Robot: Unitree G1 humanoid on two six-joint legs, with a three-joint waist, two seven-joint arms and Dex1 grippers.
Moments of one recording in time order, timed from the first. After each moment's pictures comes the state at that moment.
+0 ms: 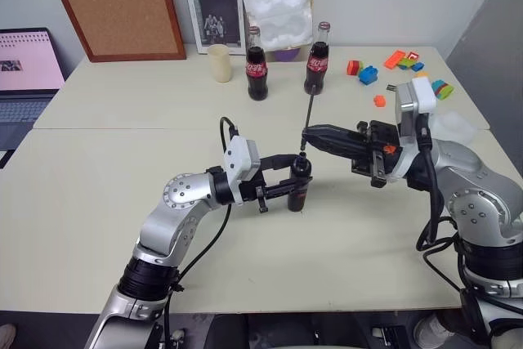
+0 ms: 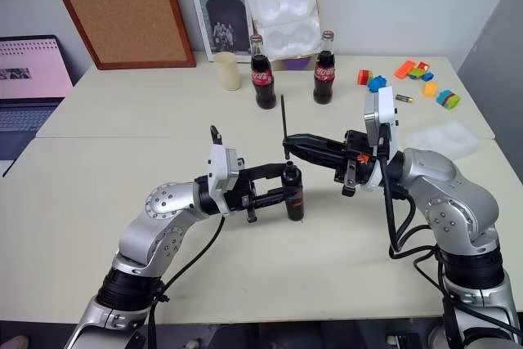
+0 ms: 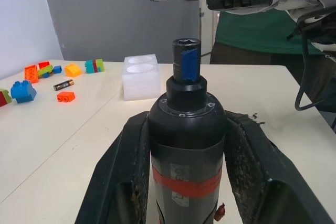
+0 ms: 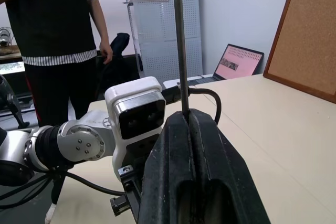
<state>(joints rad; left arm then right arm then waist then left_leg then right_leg) -0.39 0.41 -0.17 -0.21 -0.43 0.23 -0.95 -0.53 -0.56 -0.03 -0.41 0.89 0.64 0.85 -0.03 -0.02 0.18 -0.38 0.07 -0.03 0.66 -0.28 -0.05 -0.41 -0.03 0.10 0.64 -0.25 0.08</state>
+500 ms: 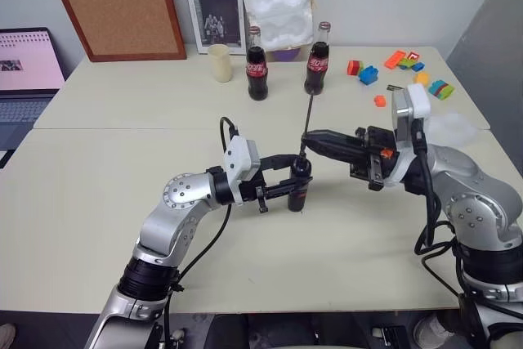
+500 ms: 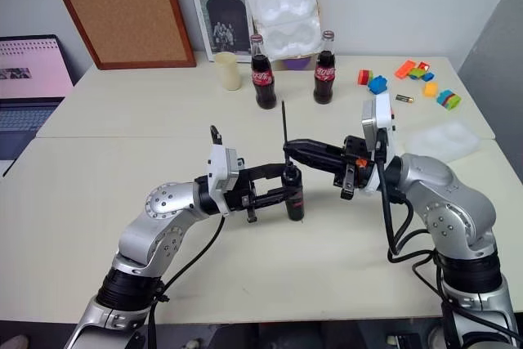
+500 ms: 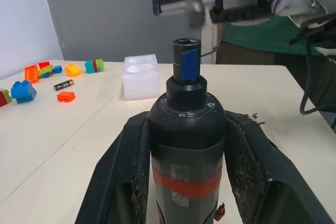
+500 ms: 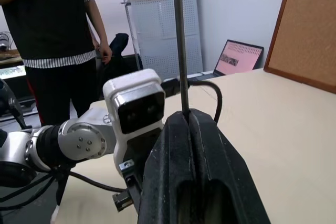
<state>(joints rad) -0.39 0.41 -0.17 -0.21 -0.43 0.23 -0.95 -0.48 -0.55 -0.03 -0.41 0.88 0.65 0.85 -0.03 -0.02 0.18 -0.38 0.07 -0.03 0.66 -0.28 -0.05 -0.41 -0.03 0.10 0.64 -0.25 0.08</state>
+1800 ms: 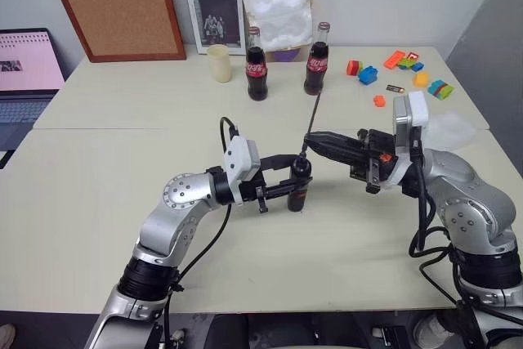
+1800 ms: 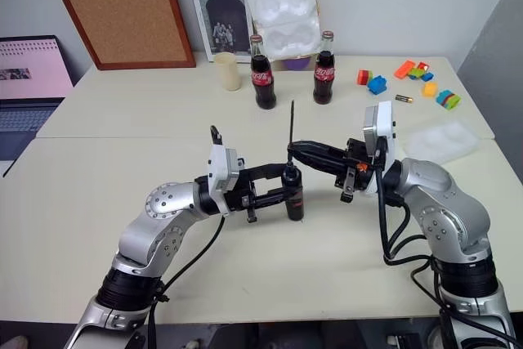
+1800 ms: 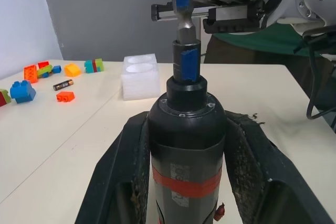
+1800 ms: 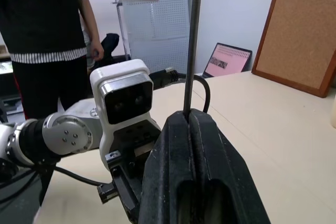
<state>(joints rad) -0.39 0.41 -0.17 -0.21 -0.43 0.23 -0.95 -0.46 -0.55 -0.01 -0.40 0.79 0.56 0.89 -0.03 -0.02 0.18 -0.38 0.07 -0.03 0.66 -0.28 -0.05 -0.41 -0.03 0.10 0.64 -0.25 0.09</state>
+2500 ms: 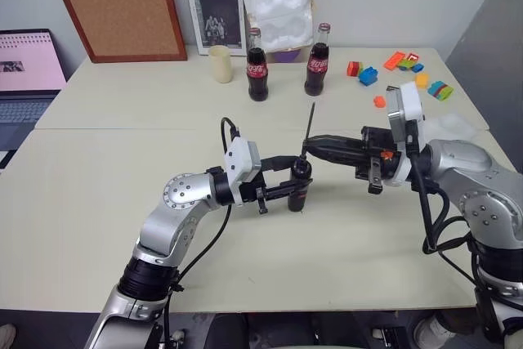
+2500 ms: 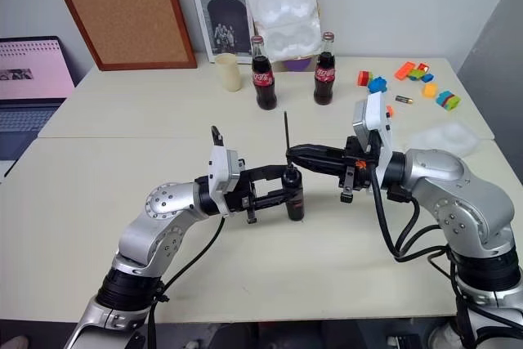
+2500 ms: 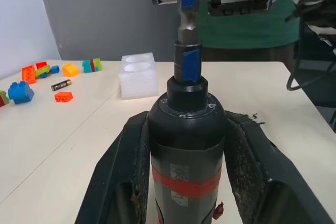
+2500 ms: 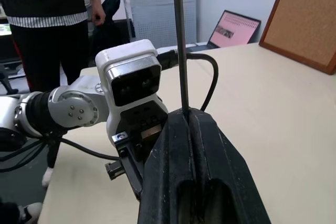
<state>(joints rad) -0.39 0.41 -0.17 -0.21 -0.42 0.23 -0.97 -0.55 -0.66 -0.01 -0.46 0.85 0.77 0.83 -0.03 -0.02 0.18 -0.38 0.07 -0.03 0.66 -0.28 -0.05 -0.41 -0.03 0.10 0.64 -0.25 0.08</state>
